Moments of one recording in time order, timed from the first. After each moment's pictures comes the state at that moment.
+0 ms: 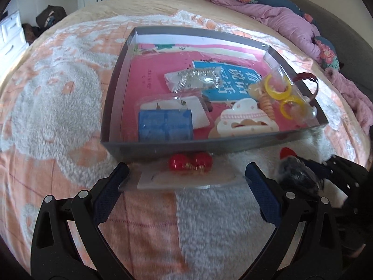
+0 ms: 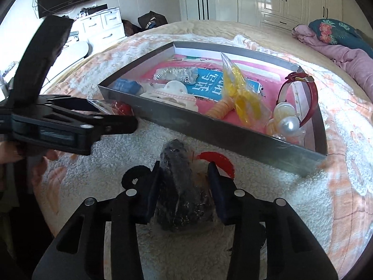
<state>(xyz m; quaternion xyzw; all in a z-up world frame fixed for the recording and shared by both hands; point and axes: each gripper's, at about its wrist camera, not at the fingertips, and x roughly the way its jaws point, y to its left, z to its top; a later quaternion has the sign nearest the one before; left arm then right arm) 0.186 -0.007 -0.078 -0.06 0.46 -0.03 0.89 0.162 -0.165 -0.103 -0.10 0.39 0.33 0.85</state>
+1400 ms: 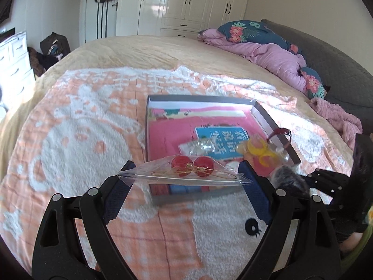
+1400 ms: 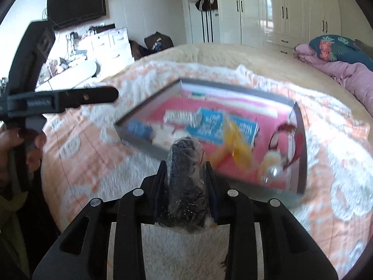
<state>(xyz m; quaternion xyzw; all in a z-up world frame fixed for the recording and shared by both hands) 0.166 0.025 0.009 -0.06 0.35 -0.04 0.93 0.164 -0.165 -0.048 -0.08 0.33 0.35 0.87</state>
